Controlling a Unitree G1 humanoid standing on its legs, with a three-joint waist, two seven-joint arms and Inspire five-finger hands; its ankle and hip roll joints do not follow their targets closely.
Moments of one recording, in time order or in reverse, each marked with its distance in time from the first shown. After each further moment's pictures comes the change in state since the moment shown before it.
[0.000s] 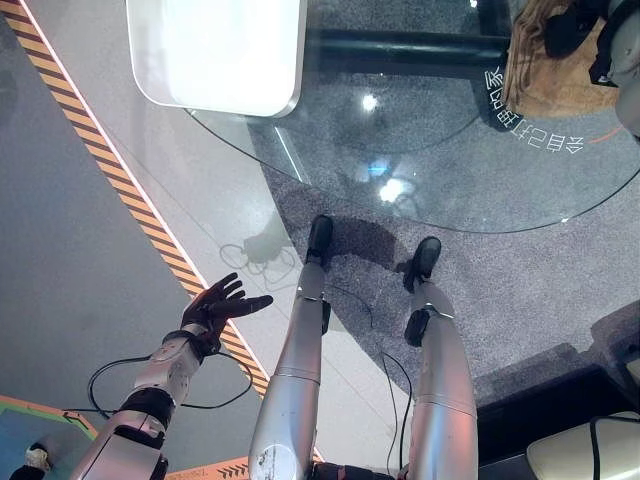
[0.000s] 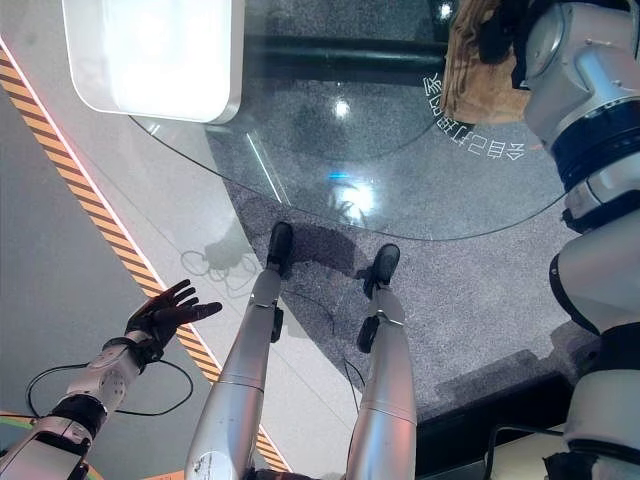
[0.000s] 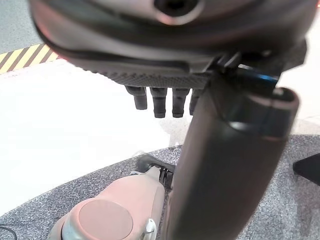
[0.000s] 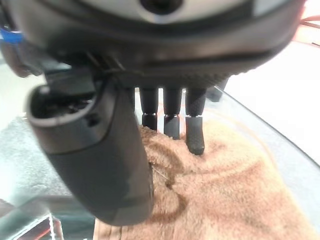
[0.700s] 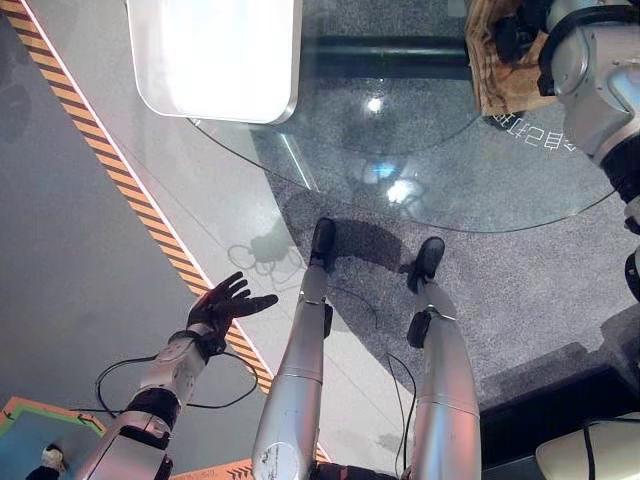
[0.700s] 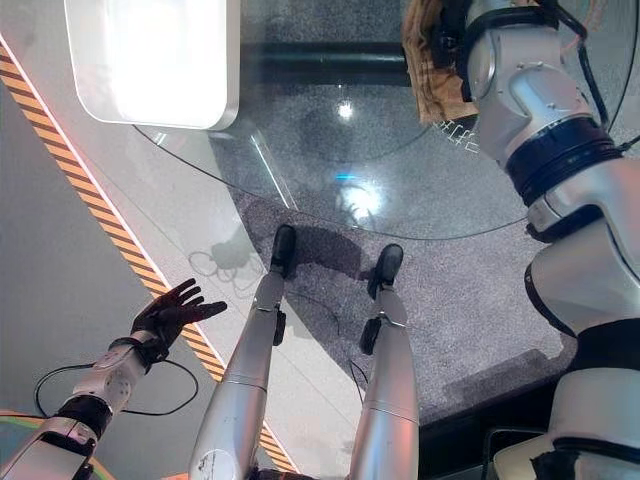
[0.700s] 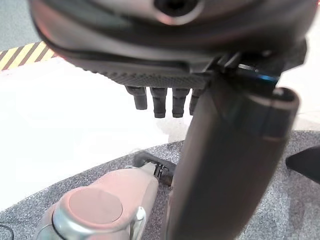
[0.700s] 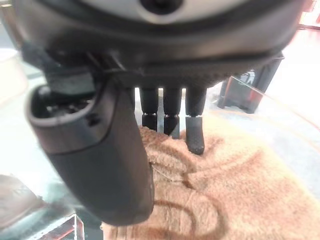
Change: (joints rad) left arm 0.001 -0.029 0.000 -0.008 0.000 -0.007 0.000; right arm 0.040 0.073 -0.001 -0.119 -0.076 0.024 -0.064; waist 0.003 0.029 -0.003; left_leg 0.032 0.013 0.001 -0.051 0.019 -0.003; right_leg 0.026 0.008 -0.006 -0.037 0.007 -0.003
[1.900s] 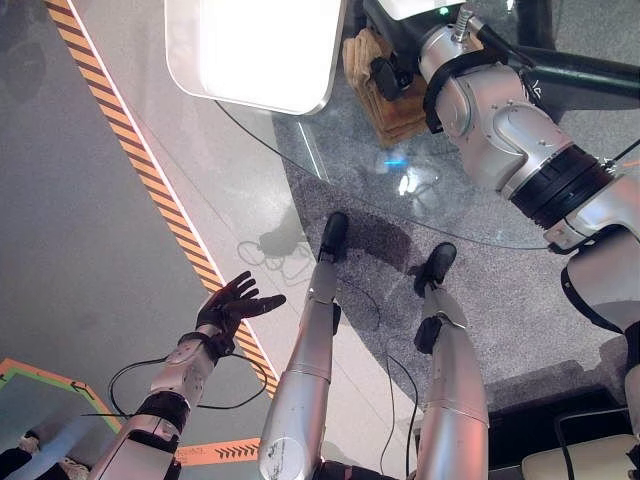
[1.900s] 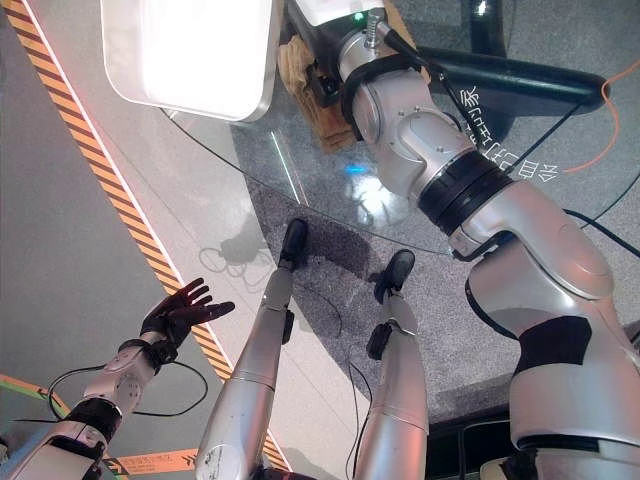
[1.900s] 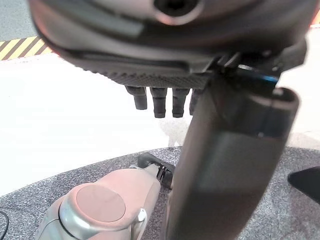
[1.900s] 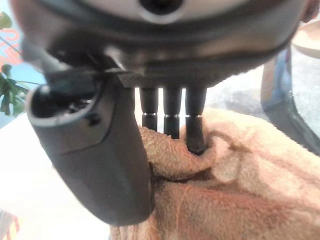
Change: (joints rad) left arm 0.018 -0.044 0.033 -0.025 0.044 -0.015 -0.001; right arm 0.078 0.184 -0.026 -0.235 -0.058 0.026 -0.009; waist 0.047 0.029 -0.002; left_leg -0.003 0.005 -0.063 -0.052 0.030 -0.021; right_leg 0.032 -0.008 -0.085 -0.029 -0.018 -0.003
